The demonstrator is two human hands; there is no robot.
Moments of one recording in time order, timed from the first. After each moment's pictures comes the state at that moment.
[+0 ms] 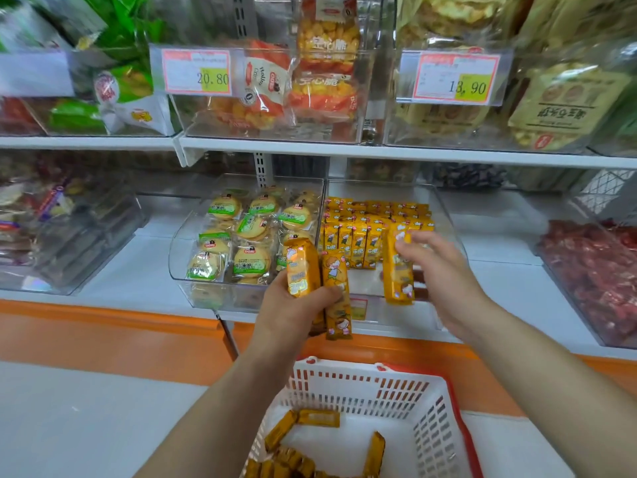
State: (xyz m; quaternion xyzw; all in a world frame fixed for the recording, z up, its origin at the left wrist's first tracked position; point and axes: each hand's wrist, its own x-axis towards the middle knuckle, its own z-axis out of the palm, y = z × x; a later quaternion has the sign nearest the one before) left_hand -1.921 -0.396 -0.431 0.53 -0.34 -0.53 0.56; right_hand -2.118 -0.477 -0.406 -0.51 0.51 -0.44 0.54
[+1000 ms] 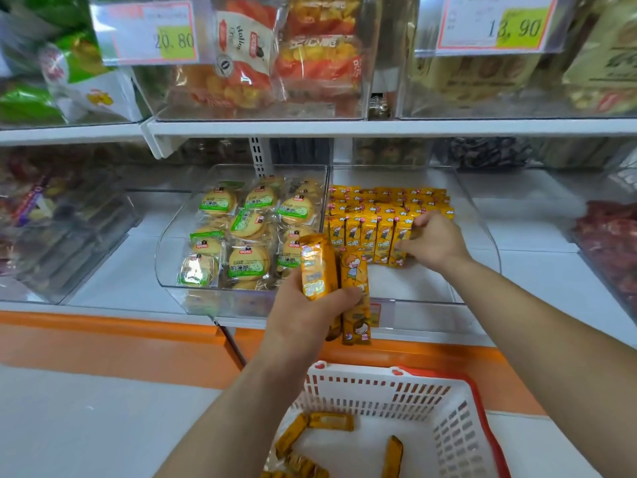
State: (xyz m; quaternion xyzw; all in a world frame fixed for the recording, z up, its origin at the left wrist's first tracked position) left_hand -1.923 -0.424 -0.446 0.56 -0.36 -0.54 0.51; right_hand -2.115 -0.612 -0.475 -0.64 0.67 -0.30 0.24
